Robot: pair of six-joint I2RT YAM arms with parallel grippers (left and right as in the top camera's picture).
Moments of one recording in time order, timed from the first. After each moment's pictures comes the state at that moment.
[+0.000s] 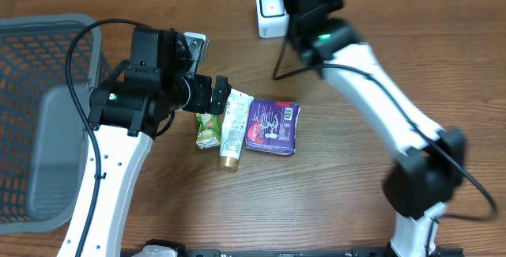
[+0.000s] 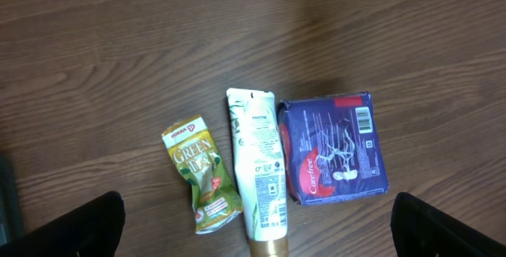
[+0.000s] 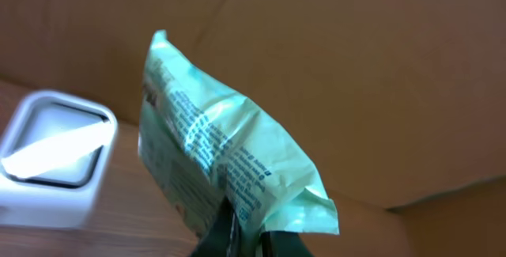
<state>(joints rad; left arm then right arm) -0.19 1.37 1.47 -1.07 0.15 -0.02 0.54 2.04 1.88 -0.33 0.79 -0.36</state>
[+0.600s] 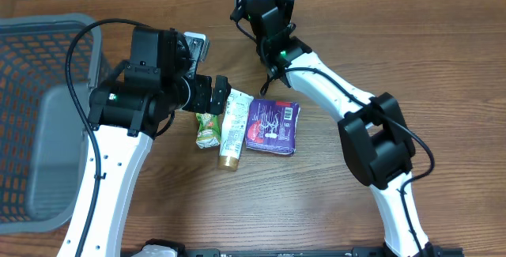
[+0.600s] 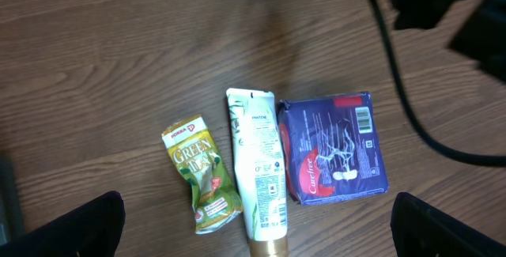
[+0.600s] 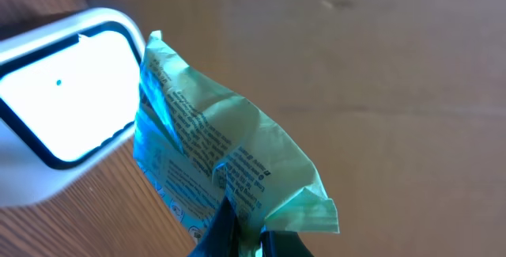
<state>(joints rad) -0.19 1.37 1.47 -1.07 0.15 -0.02 0.57 2.32 1.87 0.12 0.71 -1.23</state>
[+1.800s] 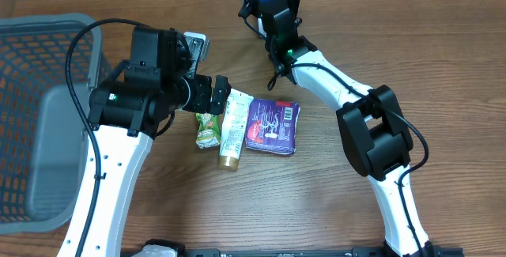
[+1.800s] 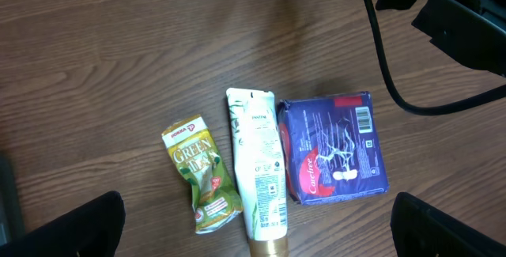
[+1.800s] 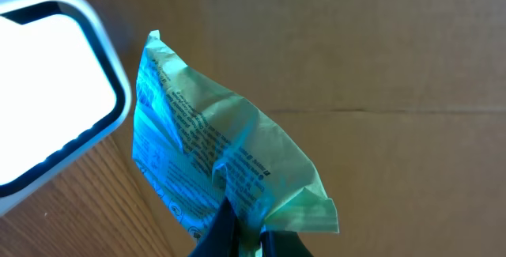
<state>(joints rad) -0.19 1.37 1.47 -1.07 0.15 -0.02 0.52 2.38 1.87 0.29 0.66 -1.30</state>
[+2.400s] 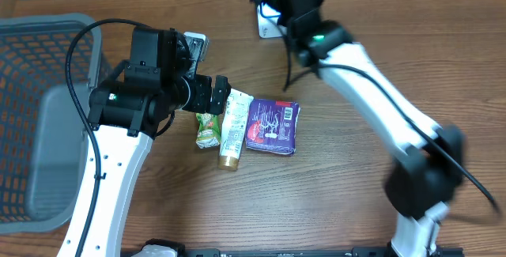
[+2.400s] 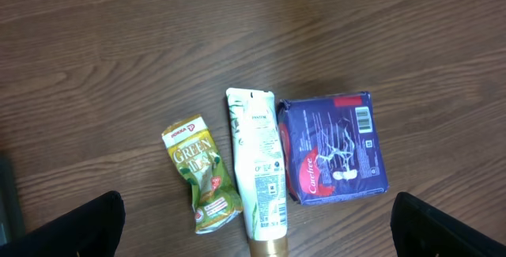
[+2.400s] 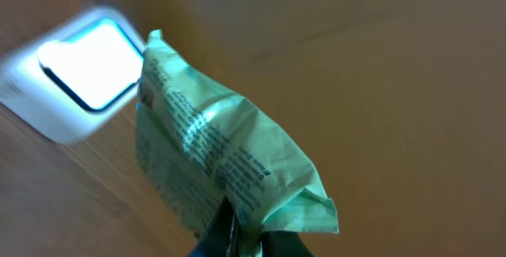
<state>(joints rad) -0.19 1.37 1.47 -1.07 0.15 -0.02 0.52 1.96 1.86 -0.42 0.53 -0.79</state>
